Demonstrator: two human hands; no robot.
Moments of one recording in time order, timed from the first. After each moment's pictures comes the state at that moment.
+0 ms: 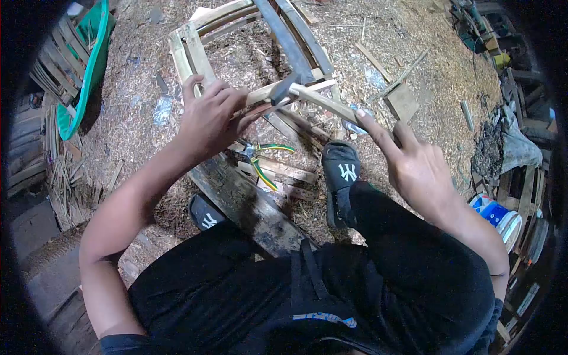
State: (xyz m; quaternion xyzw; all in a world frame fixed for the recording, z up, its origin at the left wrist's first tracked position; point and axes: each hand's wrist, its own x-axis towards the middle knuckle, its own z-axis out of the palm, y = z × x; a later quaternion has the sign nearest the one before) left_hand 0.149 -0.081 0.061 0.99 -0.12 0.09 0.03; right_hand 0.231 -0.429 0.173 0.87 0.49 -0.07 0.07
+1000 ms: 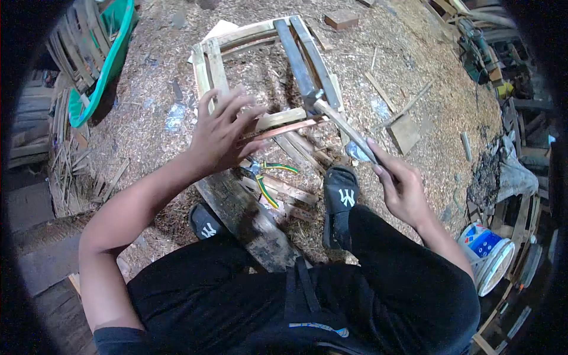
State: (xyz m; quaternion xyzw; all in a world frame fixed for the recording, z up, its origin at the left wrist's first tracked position) left_hand 0.140 -0.073 0.061 0.99 -0.10 0.12 0.03; right_hand 0.254 -0.444 0.118 0.84 0.39 -0.15 -0.35
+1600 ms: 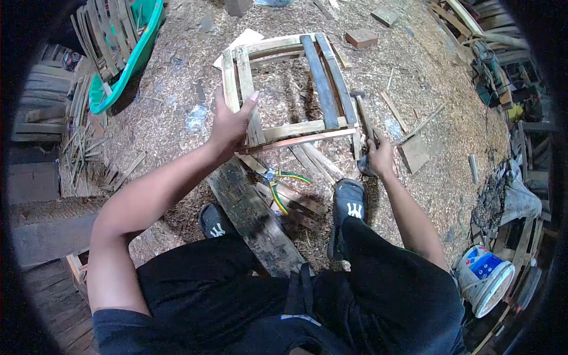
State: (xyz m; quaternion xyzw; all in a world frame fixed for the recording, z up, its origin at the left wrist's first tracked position) left_hand 0.166 -0.060 0.044 0.69 0.29 0.17 0.64; right_hand 0.359 -0.418 -0.111 0.93 0.18 -0.03 -0.32
